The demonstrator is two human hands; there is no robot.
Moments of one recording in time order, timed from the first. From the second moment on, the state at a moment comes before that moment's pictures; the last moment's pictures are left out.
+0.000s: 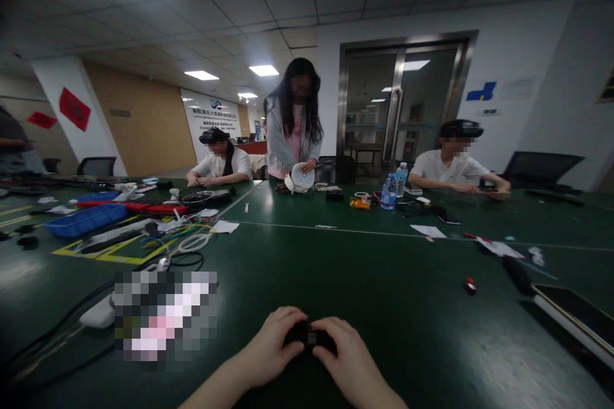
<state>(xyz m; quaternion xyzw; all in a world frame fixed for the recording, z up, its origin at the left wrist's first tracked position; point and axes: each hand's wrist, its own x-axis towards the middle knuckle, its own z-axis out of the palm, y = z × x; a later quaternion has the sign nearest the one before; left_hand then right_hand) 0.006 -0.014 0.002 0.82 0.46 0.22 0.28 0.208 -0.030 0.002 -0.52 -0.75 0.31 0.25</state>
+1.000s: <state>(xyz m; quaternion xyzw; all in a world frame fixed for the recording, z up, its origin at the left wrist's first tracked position) 0.004 -0.001 0.015 0.85 0.42 0.15 0.29 0.208 -0.019 0.023 -0.52 -0.75 0.35 0.21</state>
